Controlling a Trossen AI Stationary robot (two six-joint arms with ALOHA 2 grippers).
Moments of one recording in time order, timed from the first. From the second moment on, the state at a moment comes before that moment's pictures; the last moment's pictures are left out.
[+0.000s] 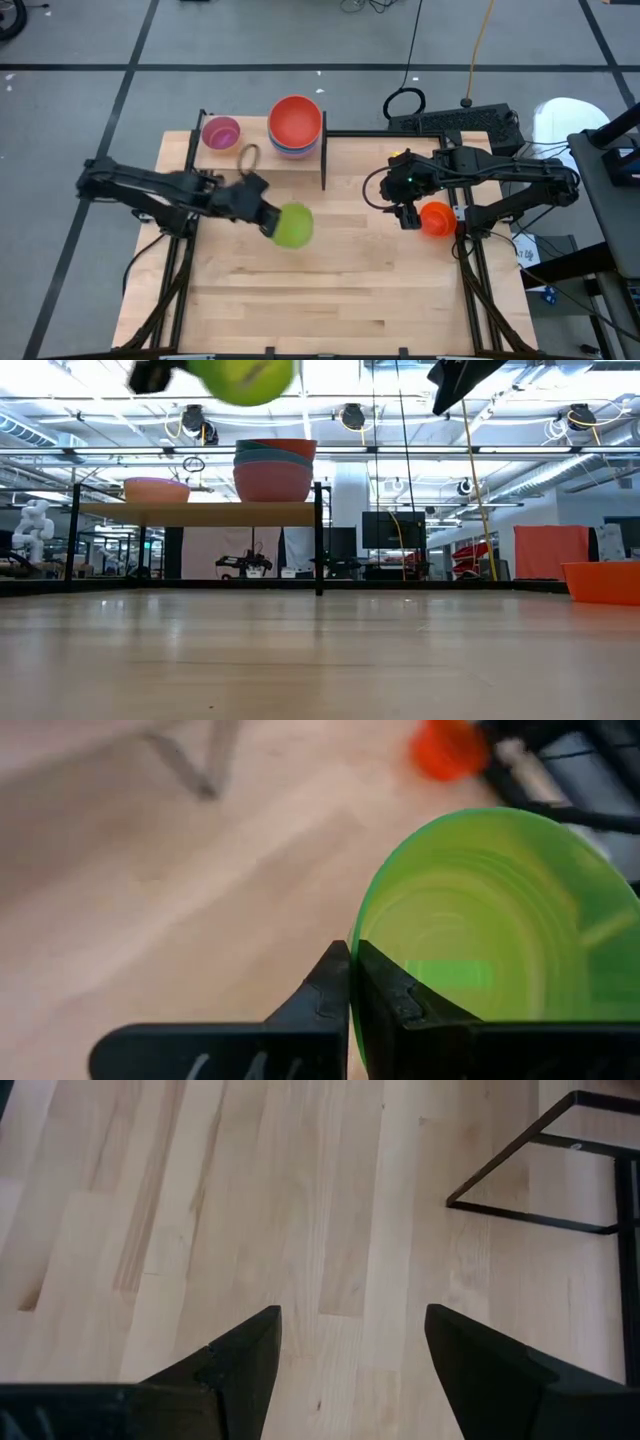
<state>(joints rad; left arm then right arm) -0.20 1.24 1.23 -0.84 -0.30 -1.00 -0.04 1.25 1.33 -1.08 -0.03 -0.17</state>
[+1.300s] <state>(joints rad) 0.71 0.87 1.23 -1.09 -0.51 -0.33 -0.04 1.25 1.33 -0.91 -0.03 -0.11</state>
